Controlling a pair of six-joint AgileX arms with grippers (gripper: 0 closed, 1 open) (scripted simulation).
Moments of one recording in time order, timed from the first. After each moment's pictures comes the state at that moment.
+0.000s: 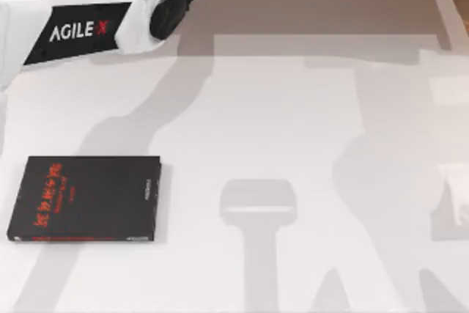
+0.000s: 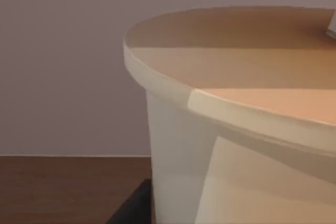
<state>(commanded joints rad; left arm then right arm) -0.46 2.19 1.59 0.61 -0.41 0.00 0.00 0.00 0.00 0.00 0.00 0.00</state>
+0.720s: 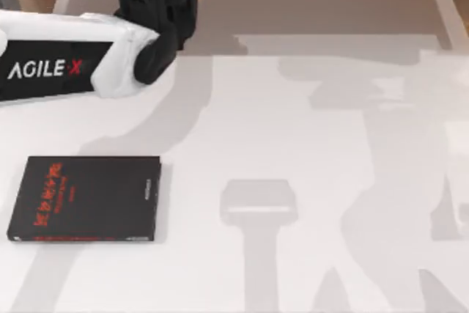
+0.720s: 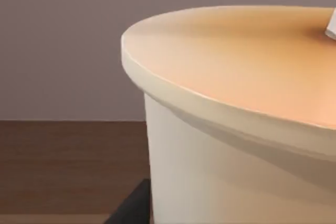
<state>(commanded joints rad) -0.53 1.96 1.27 0.69 -0.48 0.00 0.00 0.00 0.00 0.00 0.00 0.00</state>
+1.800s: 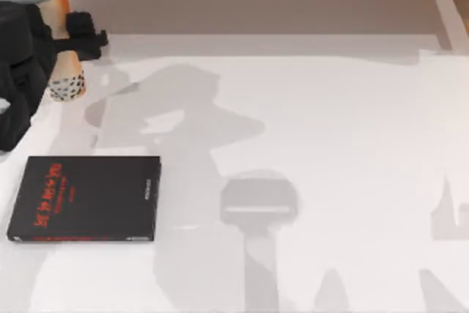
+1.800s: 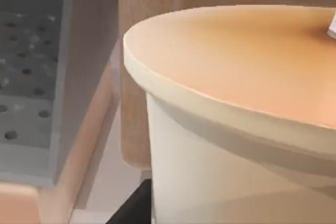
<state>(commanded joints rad) -0.13 1.80 0.80 0.71 -0.18 -0.11 0.00 0.00 0.00 0.00 0.00 0.00</state>
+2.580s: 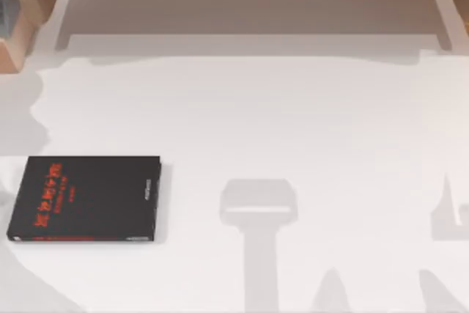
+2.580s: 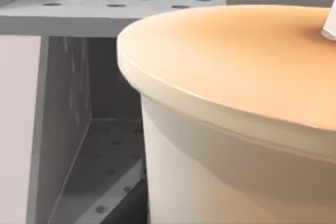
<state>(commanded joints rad) 0.54 2.11 0.97 1.12 0.59 0.00 0.00 0.00 0.00 0.00 0.00 0.00</state>
